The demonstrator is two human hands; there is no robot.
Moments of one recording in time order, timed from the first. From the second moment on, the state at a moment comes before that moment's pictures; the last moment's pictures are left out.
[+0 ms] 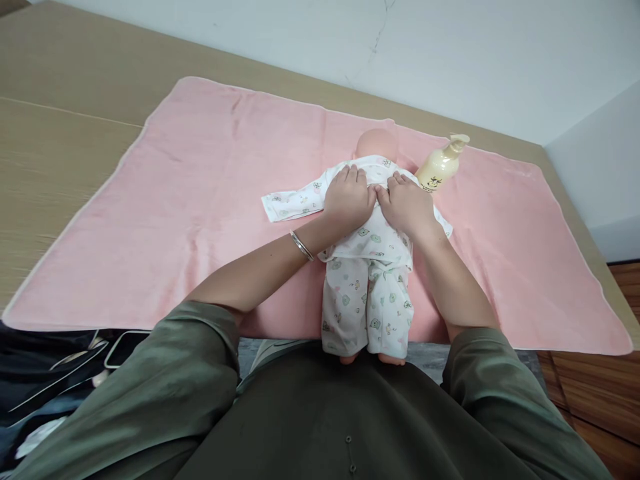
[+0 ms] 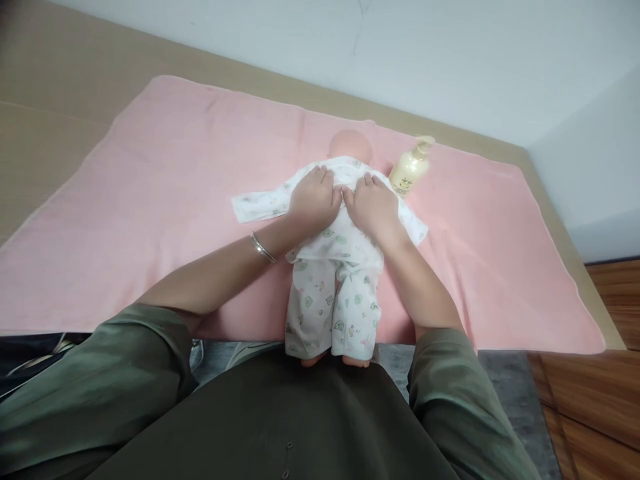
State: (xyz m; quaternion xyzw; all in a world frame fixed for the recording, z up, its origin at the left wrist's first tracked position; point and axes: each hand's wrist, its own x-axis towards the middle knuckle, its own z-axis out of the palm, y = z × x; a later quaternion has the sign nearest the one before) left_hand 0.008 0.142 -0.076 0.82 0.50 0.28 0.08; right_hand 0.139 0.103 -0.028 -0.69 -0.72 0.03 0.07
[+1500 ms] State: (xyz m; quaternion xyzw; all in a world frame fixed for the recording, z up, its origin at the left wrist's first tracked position) left_hand 0.008 0.139 -0.071 0.83 0.48 0.25 0.12; right_hand 0.143 0.123 -0.050 -0.68 -0.71 0.09 0.16
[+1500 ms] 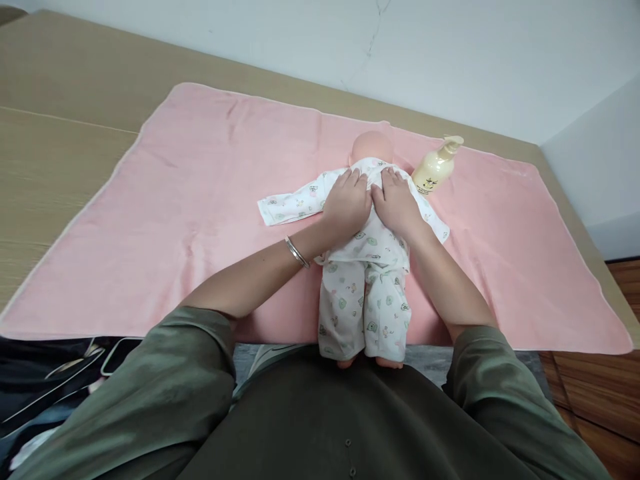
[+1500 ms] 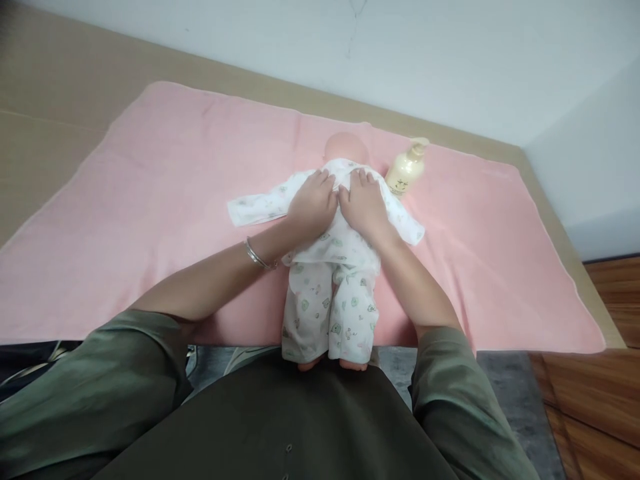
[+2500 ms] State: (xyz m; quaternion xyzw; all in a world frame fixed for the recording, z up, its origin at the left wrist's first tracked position) left_hand 0.005 0.159 -0.087 0.80 0.49 0.31 0.16; right_hand 0.142 0.127 -0.058 -0.68 -0.70 0.08 0.20
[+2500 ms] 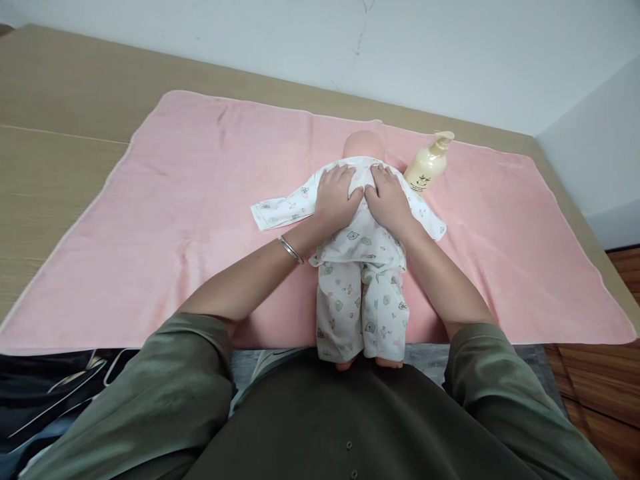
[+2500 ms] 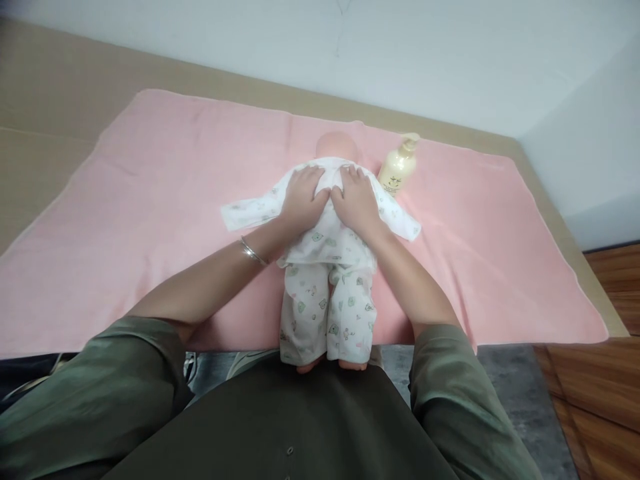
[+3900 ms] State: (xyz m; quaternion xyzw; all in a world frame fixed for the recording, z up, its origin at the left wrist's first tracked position) left_hand 0.006 0.156 -0.088 0.80 0.50 0.31 0.13; right_hand 0.143 0.128 -0.056 -0.68 -0.71 0.08 0.17
